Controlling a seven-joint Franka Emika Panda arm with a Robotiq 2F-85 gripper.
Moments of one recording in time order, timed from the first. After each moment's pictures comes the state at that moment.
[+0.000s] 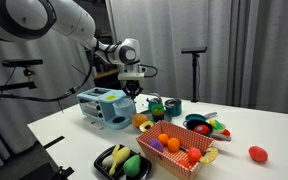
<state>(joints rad) -0.01 0.59 0.17 -1.53 -0.01 2.01 -0.51</state>
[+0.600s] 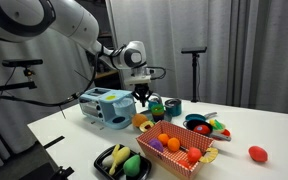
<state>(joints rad) -0.01 0.59 0.08 -1.58 -0.09 2.12 -0.39</state>
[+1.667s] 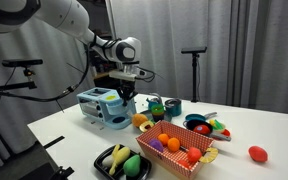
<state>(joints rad) -0.01 0.48 0.11 -1.67 0.11 1.86 -0.31</state>
